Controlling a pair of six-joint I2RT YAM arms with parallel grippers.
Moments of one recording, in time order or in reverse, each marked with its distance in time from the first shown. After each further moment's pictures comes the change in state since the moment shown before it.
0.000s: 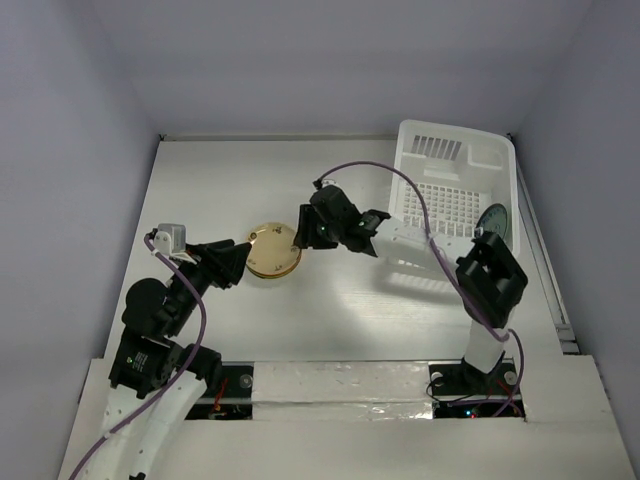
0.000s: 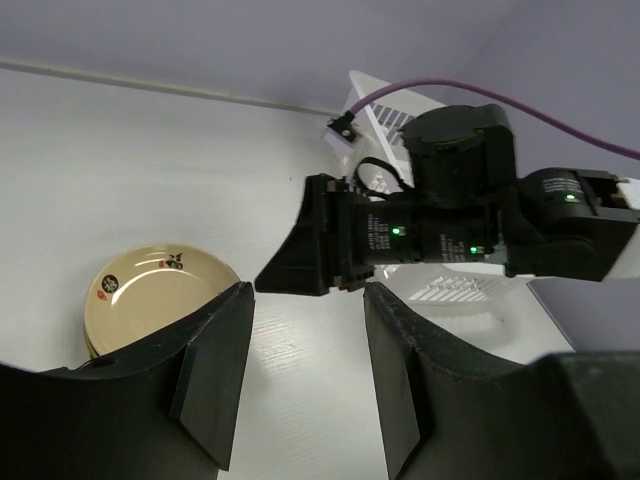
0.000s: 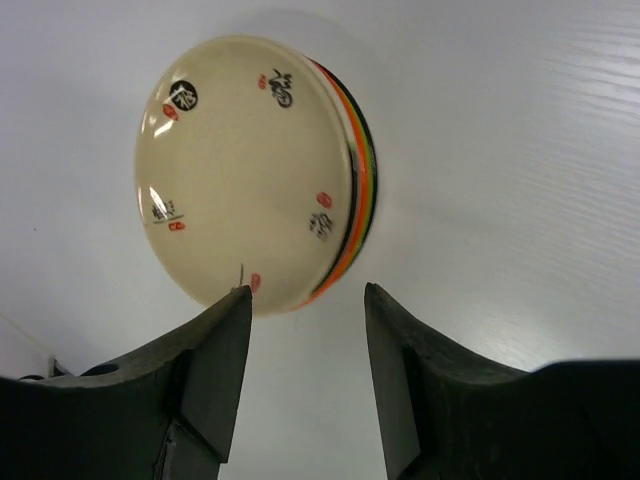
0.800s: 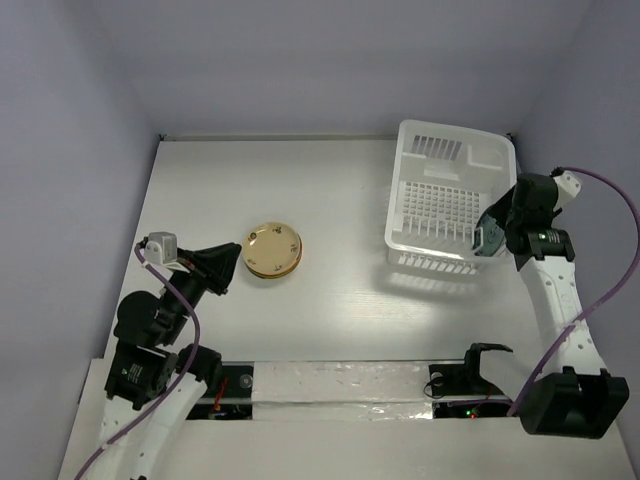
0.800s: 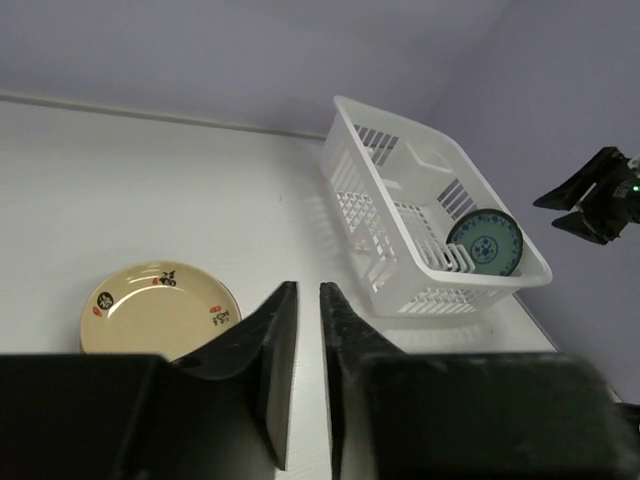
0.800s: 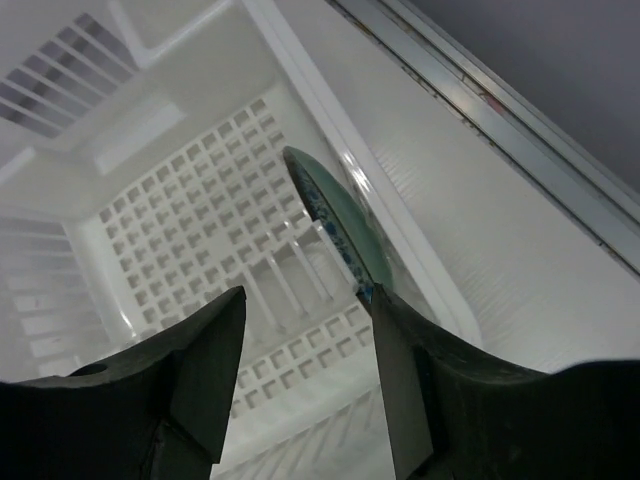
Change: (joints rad) left arm -0.006 -0.065 0.000 0.001 -0.004 -0.002; right arm -0.923 -0.840 -0.381 -0.311 0.377 -0.131
